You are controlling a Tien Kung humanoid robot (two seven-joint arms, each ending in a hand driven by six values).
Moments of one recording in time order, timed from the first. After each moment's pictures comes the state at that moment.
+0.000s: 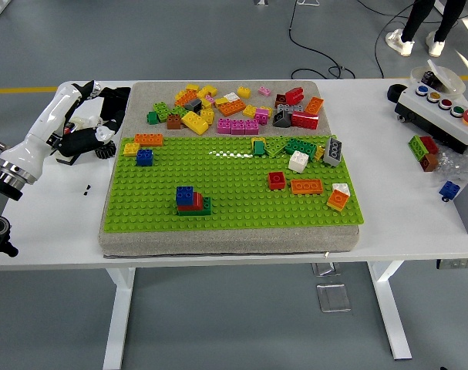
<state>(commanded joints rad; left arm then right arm) -0.36 0.33 -1.40 -1.31 1.65 -0.10 -0.33 0.16 -0.10 1.42 0.18 -0.92 -0.13 -0.08</state>
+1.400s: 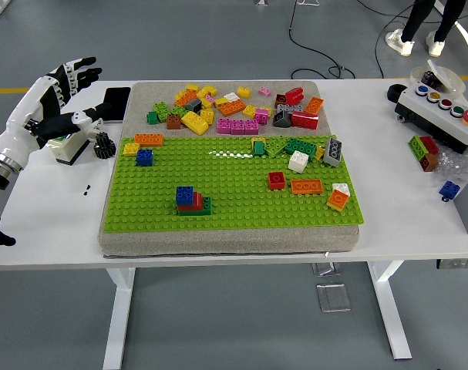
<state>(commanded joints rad) -0.43 0.35 -1.43 -1.14 1.21 -0.26 -0.27 0.16 -0.09 1.41 0.18 -0.93 -0.13 -0.08</state>
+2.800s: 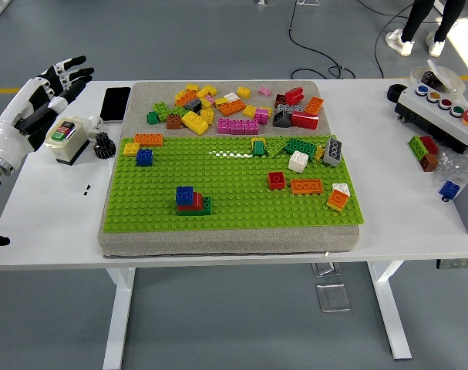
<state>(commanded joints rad) -0.42 0.37 -1.45 -1.16 1.14 -0.29 -0.22 0.16 -0.10 1.33 0.18 -0.90 -0.12 -0.10</state>
